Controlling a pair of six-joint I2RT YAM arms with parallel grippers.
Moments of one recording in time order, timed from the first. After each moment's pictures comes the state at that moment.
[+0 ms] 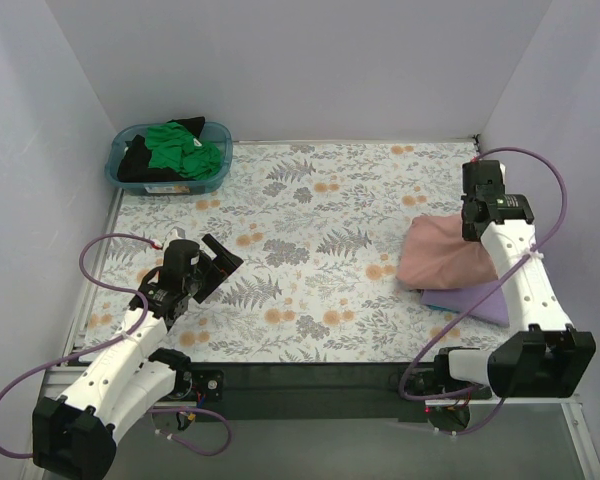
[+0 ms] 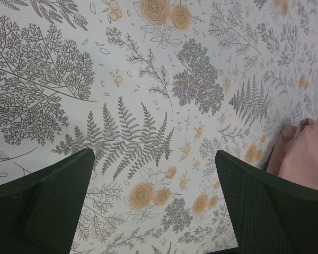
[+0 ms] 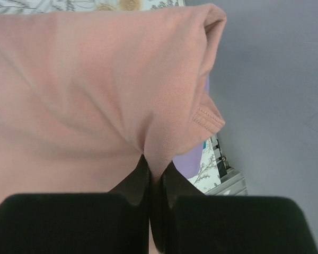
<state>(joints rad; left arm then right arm) -0.32 0.82 0.53 -0.42 -0.04 -0.99 0.05 1.24 1.24 -1.00 0.48 0.06</state>
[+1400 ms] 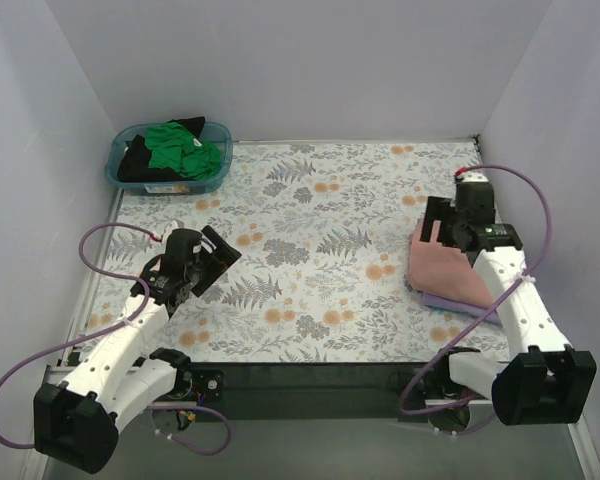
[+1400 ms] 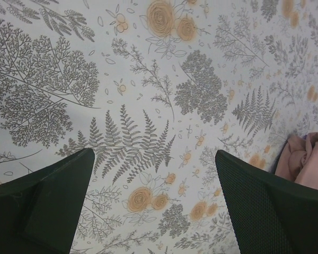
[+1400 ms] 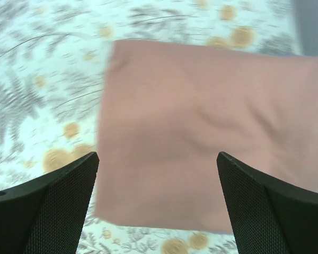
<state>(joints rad) -0.32 0.90 0.61 -0.48 -0.09 -0.99 -0.01 1.15 1.03 -0.69 0.19 0.16</state>
